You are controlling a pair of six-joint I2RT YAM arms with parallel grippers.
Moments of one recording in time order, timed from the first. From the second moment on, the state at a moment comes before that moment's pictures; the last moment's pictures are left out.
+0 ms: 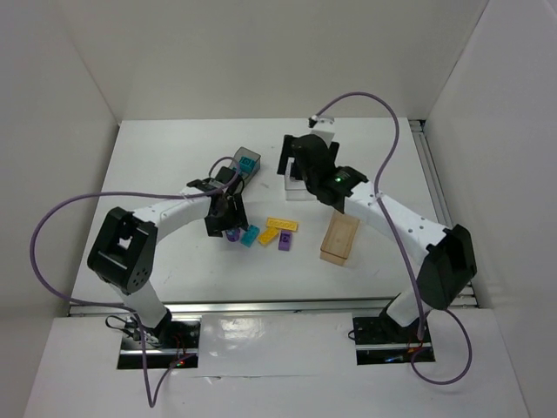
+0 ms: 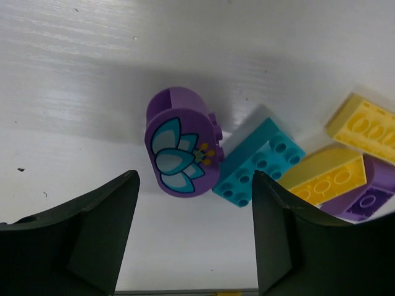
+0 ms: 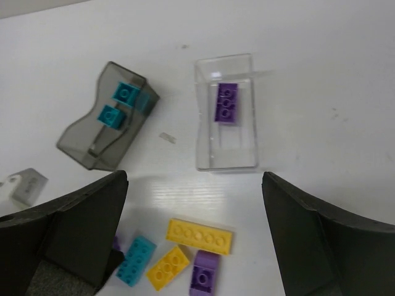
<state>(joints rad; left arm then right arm) -0.46 1.67 1.11 -0.66 -0.08 -0.74 0.71 1.57 1.39 -0.32 0.53 0.54</state>
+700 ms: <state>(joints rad) -0.48 1.80 1.35 -0.69 -0.14 -0.74 0.57 1.33 1.15 -0.42 0.51 0.54</state>
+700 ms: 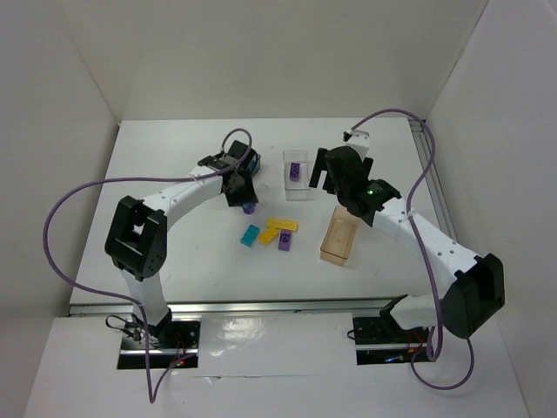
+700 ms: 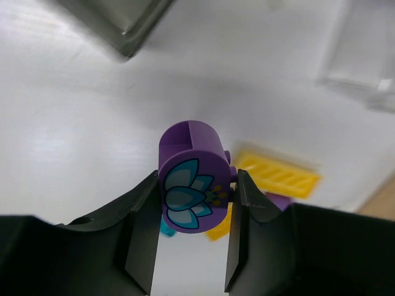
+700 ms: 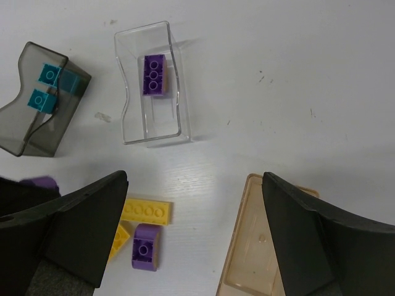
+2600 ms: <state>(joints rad) -0.29 1.64 1.54 -0.73 -0.10 -0.52 1.00 1.84 1.18 -0.29 0.22 0.83</state>
